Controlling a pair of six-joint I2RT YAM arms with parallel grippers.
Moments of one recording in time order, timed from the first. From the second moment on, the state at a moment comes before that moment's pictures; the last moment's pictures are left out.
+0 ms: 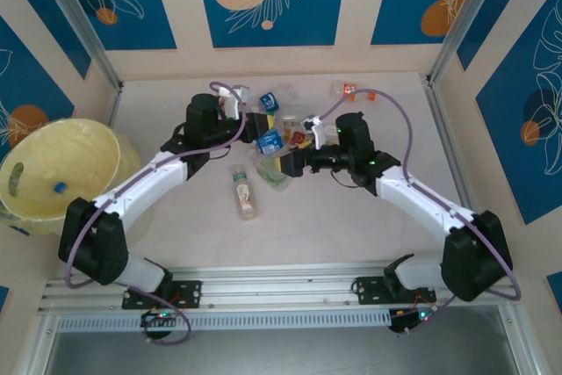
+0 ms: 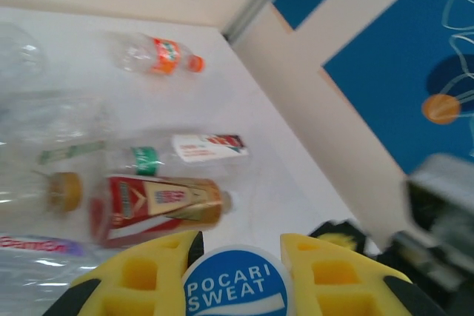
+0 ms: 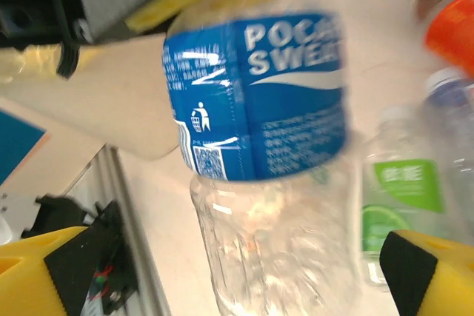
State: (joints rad) left arm -0.48 1.44 1.09 0.05 0.45 -0.51; right arm 0.50 1.27 0.90 -0.10 -0.64 0.33
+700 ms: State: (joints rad) left arm -0.48 1.12 1.14 -0.21 0.12 -0.36; right arm 0.36 1.18 0.76 -0.19 -0.03 0.58
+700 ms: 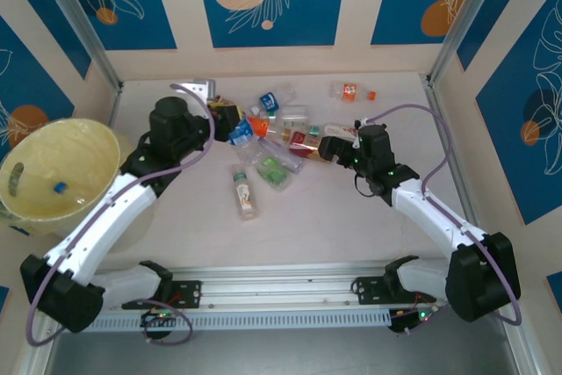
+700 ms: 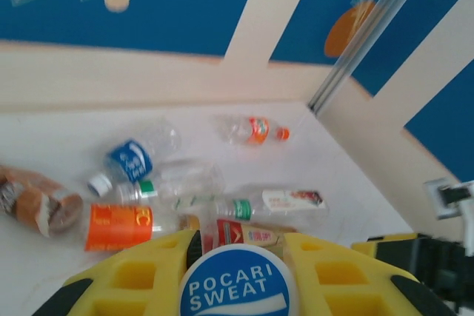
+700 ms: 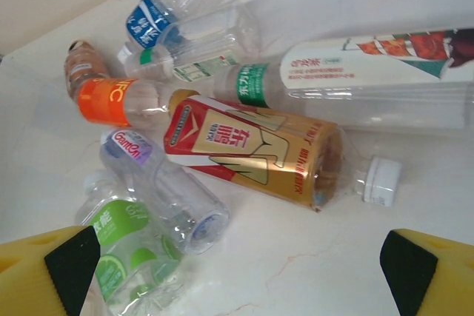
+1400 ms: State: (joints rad) left arm -0.48 0.96 1.40 -0.42 -0.64 -0.02; right arm 0.33 1.28 0.76 -0.19 -0.03 0.64
